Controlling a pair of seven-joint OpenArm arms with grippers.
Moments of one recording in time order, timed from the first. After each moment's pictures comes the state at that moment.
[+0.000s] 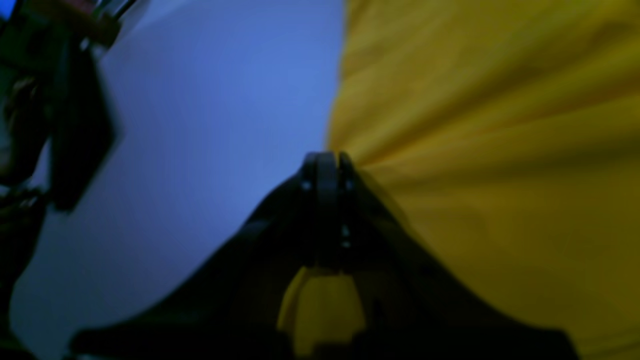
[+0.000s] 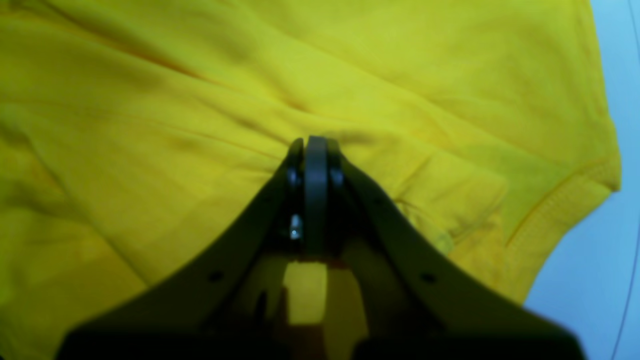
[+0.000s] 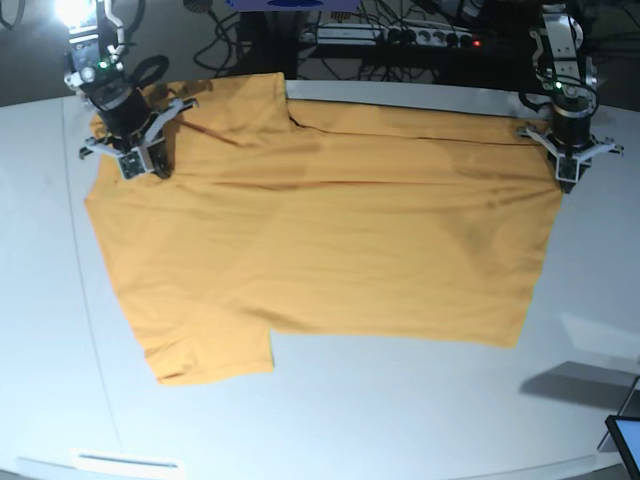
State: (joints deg) left arm 20.4 -22.2 -25.8 73.0 14.4 -8.5 -6.5; right arm -27.7 13.7 2.1 97.5 3.6 18.2 -16.2
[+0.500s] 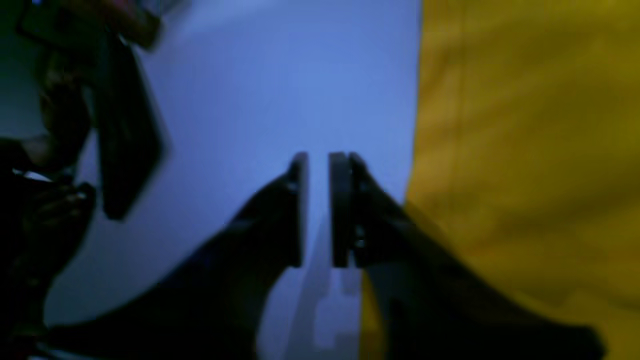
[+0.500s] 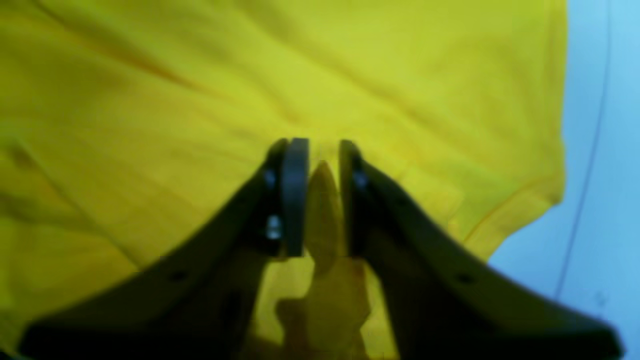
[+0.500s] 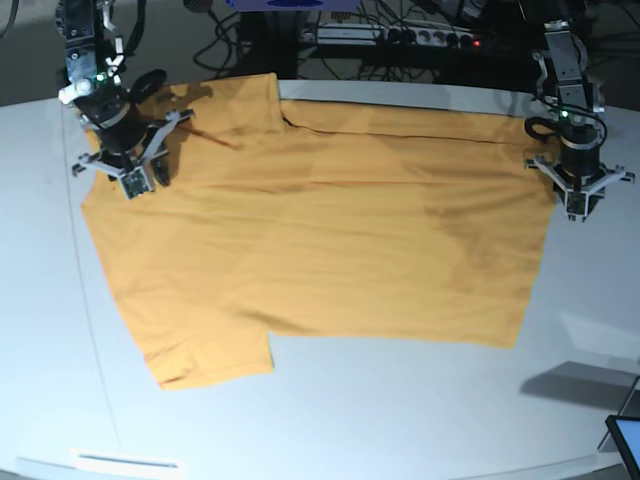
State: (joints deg) left arm 16.9 -21.8 -25.8 82.1 14.9 -8.8 5.2; right arm -25.5 13.7 2.2 106.3 2.1 18.2 -29.2
